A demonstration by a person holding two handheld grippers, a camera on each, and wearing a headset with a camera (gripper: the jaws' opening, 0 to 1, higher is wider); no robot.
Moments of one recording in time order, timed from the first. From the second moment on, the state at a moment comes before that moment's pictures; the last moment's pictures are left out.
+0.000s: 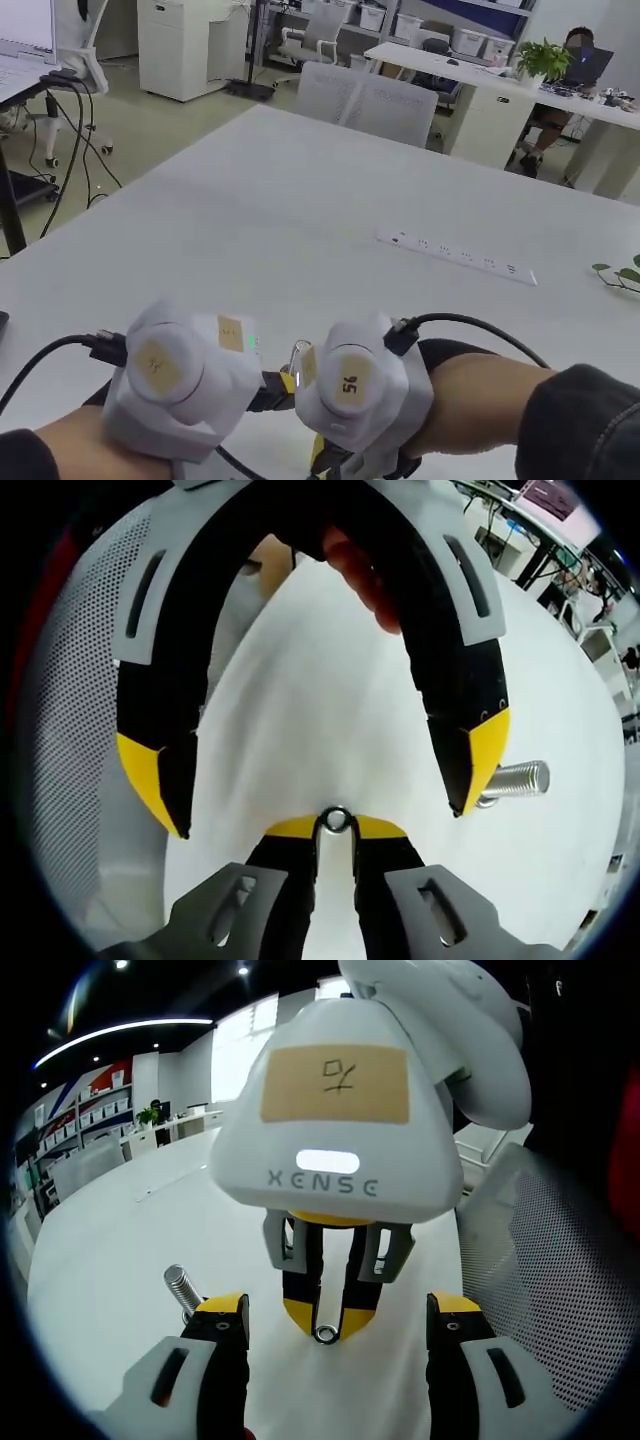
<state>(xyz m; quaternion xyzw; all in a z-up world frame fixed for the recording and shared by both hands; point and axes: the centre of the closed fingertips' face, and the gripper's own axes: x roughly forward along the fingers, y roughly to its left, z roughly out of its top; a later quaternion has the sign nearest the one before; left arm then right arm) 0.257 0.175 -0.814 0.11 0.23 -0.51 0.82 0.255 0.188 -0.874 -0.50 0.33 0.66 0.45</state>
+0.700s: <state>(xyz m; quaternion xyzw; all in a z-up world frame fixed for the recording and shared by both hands) 0.256 0.175 -0.815 0.11 0.23 -0.51 0.82 0.255 0.176 -0.874 -0.49 0.35 0.65 0.47</state>
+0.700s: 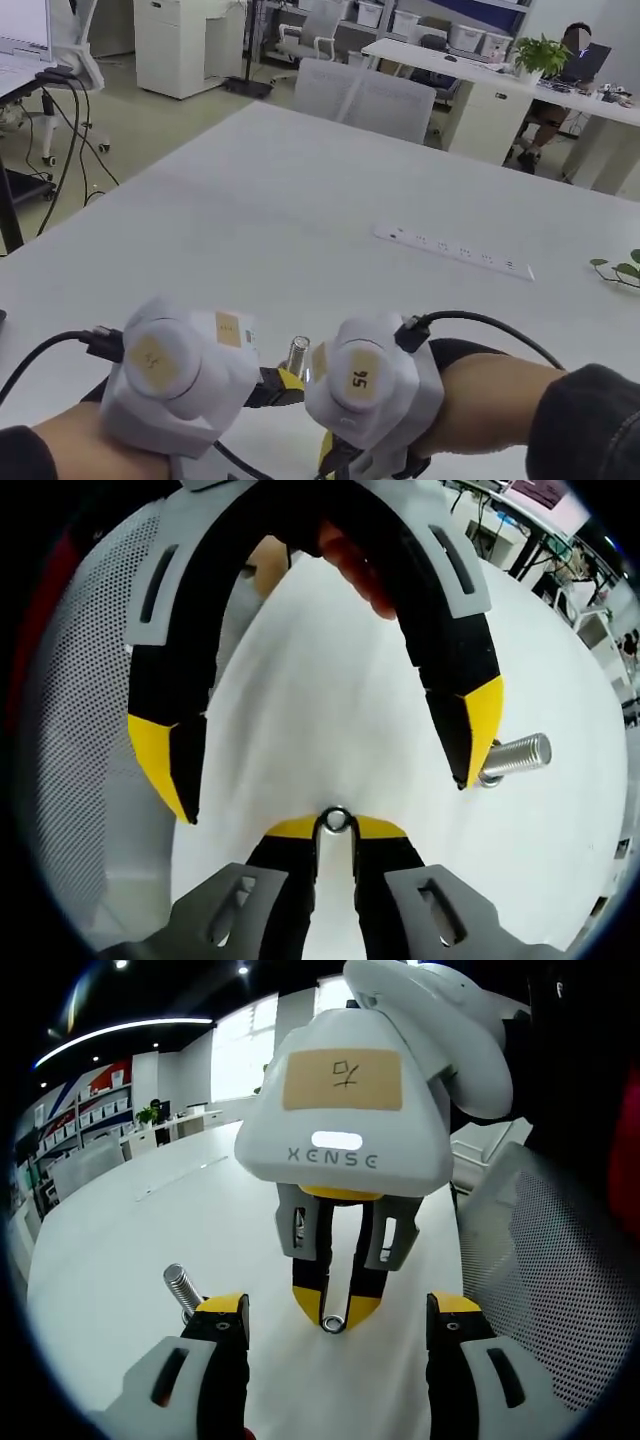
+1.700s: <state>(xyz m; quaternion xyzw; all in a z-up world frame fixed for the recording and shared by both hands) 0.256 0.175 -0.817 0.11 0.23 -0.52 0.82 0.273 0.112 -0.855 -0.48 0.38 0.61 0.50</state>
